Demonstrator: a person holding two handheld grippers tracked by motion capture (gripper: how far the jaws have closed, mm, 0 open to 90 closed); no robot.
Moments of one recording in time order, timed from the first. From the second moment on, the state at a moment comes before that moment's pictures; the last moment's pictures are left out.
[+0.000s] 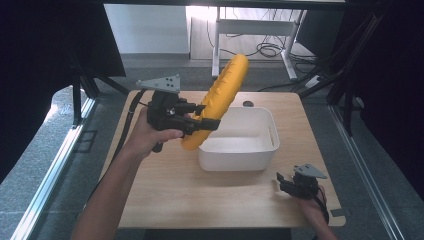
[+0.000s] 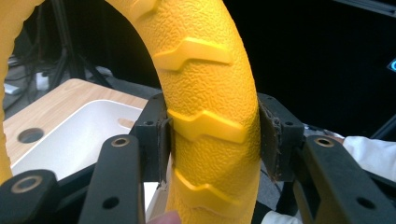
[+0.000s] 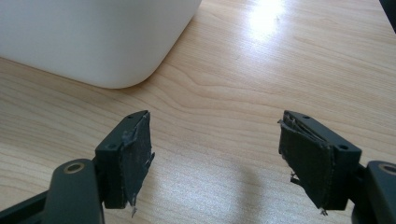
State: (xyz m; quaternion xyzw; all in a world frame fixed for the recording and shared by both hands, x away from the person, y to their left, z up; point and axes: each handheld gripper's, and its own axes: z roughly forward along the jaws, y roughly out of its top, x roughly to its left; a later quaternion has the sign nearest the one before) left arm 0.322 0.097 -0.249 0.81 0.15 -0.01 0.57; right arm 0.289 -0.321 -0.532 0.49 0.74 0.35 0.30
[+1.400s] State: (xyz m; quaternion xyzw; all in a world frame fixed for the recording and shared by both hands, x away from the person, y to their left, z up) left arm 0.355 0.051 -0.265 0.83 0.11 -0.07 0.53; right arm 0.290 -0.322 -0.535 0.49 0.74 0.34 0.30
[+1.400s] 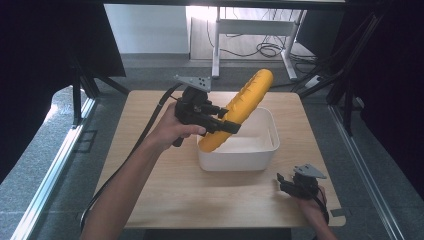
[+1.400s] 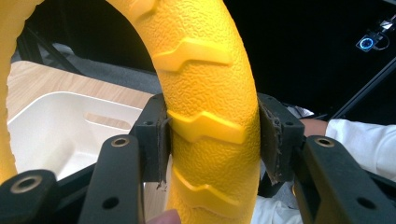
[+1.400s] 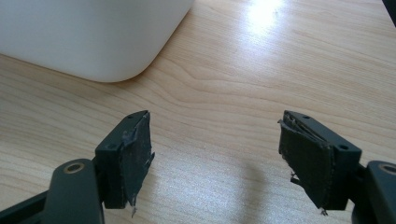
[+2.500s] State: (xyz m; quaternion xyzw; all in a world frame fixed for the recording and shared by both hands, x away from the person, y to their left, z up) left arm 0.373 0.030 -0.279 0.86 0.10 -0.10 0.50; right arm 0.290 -0.323 -0.535 0.49 0.74 0.34 0.30
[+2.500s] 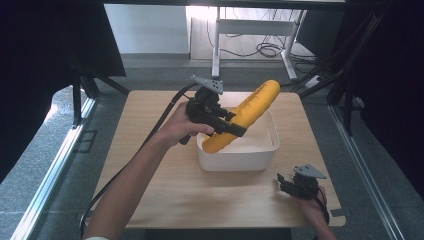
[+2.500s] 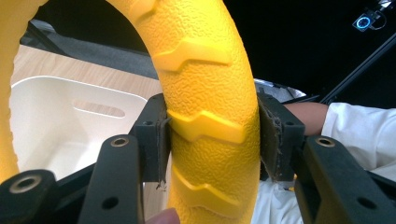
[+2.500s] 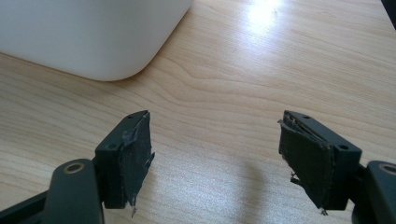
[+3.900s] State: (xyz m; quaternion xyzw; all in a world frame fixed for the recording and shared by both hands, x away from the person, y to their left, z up) left arm 0.393 0.015 -0.321 0.84 0.14 -0.14 0.50; right arm 0.290 -0.324 -0.535 0.49 0.74 0.34 0.30
